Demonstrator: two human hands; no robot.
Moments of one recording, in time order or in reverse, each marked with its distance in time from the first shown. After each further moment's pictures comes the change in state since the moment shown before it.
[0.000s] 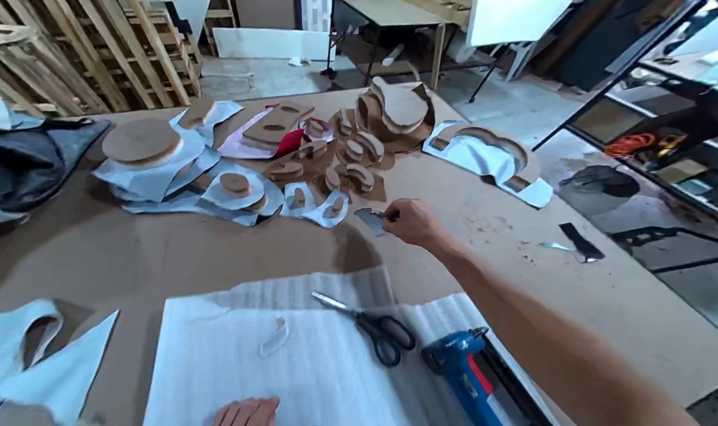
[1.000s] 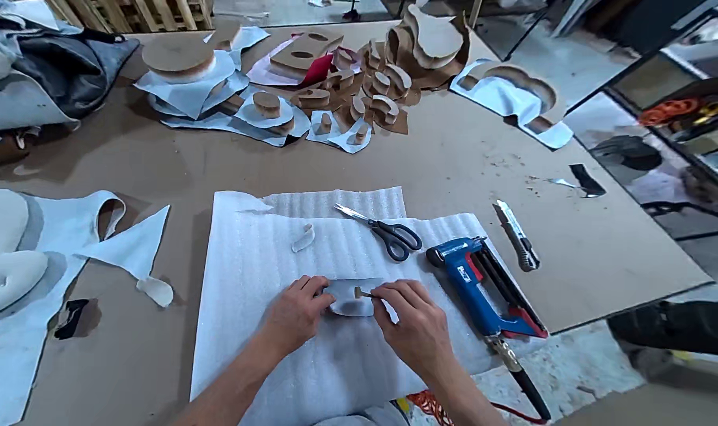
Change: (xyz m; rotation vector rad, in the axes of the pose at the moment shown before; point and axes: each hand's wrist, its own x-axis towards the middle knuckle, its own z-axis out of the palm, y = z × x) left_hand -0.014 -0.010 0.033 -0.133 -0.287 0.330; right_hand -0.332 -0.170 0.096 0.010 0.328 -0.170
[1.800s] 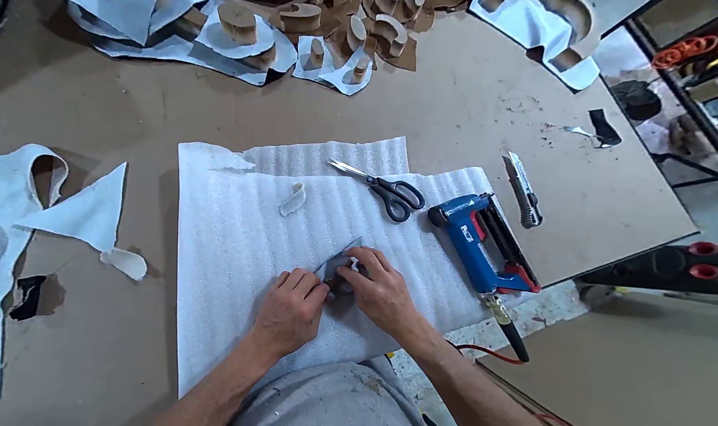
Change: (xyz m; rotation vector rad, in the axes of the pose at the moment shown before) left_hand -0.036 0.032 0.010 0.122 0.089 -0.024; right_hand -0.020 -0.004 0.046 0.127 -0.148 -0.140
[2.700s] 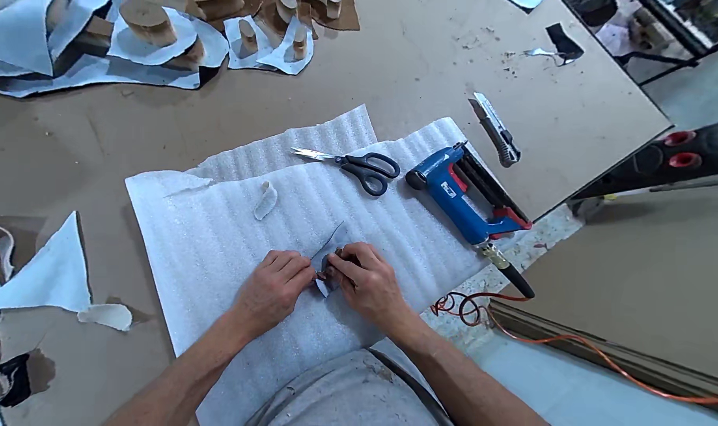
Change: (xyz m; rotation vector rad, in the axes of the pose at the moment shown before) left_hand 0.035 -0.059 -0.015 -0.148 -0.165 0.380; right_hand -0.009 -0.033 0.018 0.035 0.162 0.340
